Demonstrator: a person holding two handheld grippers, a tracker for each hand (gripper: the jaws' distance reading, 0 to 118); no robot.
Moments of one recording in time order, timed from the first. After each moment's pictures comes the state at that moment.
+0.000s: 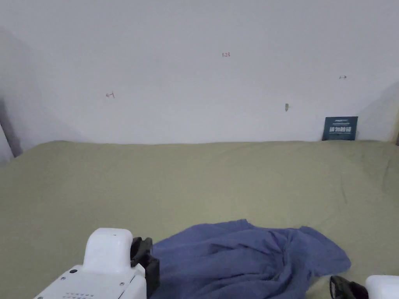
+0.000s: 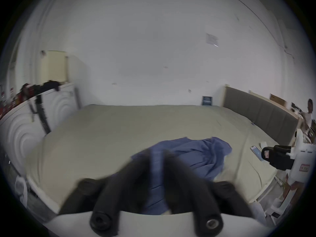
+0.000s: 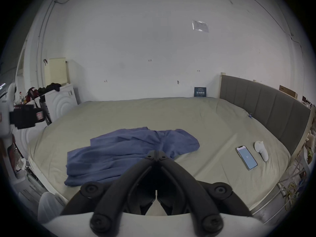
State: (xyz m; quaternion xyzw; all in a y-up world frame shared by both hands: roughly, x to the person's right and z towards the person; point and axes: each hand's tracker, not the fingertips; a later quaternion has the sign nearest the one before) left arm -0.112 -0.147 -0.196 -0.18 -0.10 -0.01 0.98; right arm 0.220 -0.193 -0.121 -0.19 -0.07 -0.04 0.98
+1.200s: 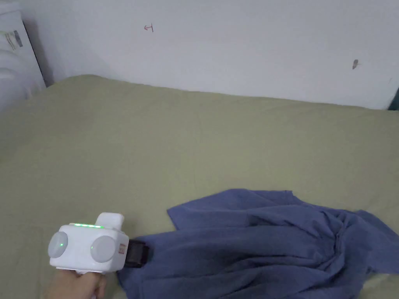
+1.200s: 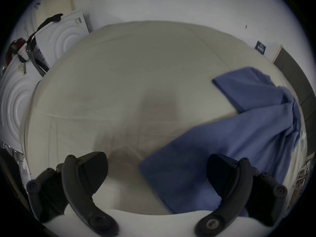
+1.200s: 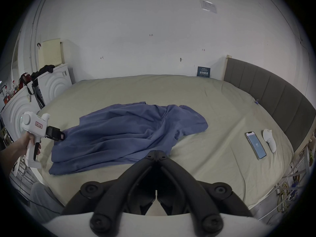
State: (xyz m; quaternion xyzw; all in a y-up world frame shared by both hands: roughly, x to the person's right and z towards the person) left arm -0.204 -0.362 -0.430 -0.52 0.00 -0.03 0.86; right arm 0.223 -0.252 -0.183 -0.29 -0.08 -0.03 0.95
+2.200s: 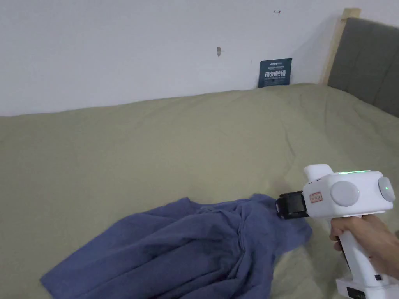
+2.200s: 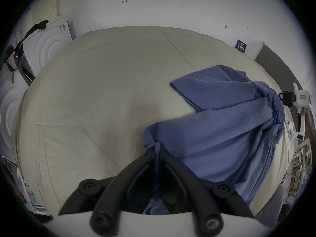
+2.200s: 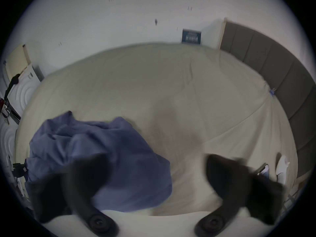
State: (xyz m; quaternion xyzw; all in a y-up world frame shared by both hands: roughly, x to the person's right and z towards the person) left arm -0.161 -0.318 -0.394 -0.49 -0.08 -0.01 0.87; right arm 0.441 -0.312 -0.430 -0.47 -0.12 -0.08 0.87
